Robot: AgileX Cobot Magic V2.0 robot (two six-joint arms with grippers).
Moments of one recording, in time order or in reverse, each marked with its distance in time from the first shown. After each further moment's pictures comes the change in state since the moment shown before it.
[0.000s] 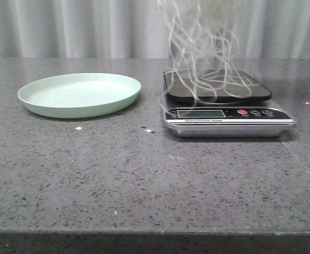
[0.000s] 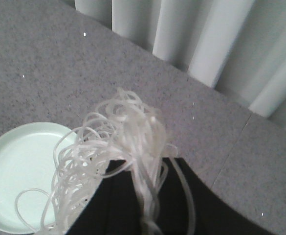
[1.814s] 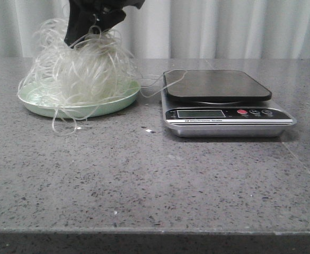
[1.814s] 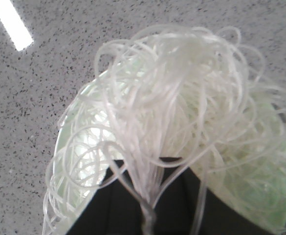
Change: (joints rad) left arm 0.000 0.000 0.000 -0.001 0.001 0.000; right arm 0.300 0.487 -0.062 0.112 0.003 -0.083
